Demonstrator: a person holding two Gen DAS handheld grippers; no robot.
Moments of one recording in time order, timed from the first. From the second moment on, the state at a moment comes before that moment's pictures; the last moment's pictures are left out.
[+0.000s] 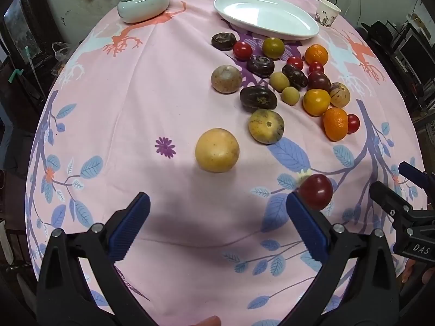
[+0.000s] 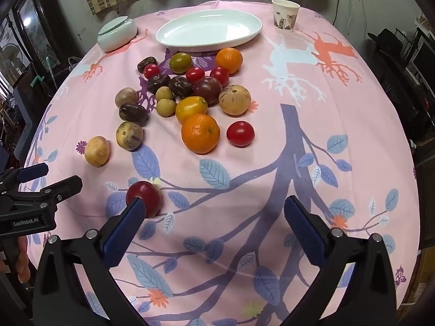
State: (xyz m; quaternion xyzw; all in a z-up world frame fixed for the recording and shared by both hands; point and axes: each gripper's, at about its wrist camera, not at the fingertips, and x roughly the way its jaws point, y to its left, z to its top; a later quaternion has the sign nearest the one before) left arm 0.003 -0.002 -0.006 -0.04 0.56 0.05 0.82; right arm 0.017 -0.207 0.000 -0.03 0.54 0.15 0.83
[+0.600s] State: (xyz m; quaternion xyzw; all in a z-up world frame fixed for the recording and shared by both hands) left arm 0.009 0.007 -0.010 -0.07 0.57 0.05 0.82; right arm 0.024 -0.203 -0.009 -0.03 0.54 0.15 0.83
